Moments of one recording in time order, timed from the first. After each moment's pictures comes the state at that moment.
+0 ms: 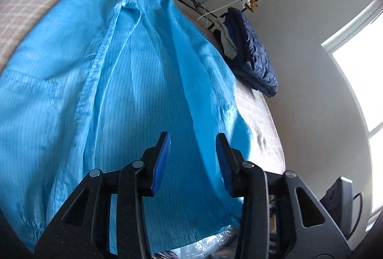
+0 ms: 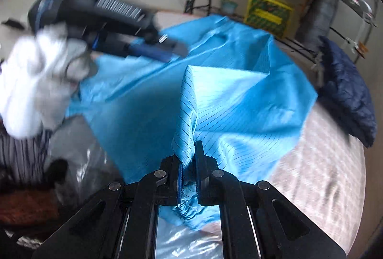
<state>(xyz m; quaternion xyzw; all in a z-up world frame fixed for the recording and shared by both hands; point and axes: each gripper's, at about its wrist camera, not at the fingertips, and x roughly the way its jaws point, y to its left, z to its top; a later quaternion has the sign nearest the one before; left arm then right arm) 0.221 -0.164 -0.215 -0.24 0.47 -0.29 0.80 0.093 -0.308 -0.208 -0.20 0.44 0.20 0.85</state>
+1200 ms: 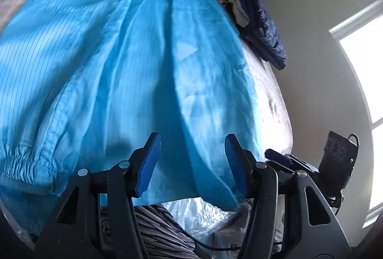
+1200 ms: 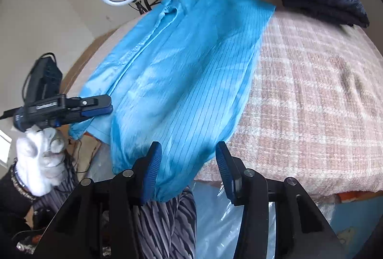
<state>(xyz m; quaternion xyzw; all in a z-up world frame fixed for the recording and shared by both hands) 0.166 -0.159 -0.251 -0.22 0.51 -0.29 0.78 0.093 -0.418 -0.221 0.07 0.50 0.13 0.85</state>
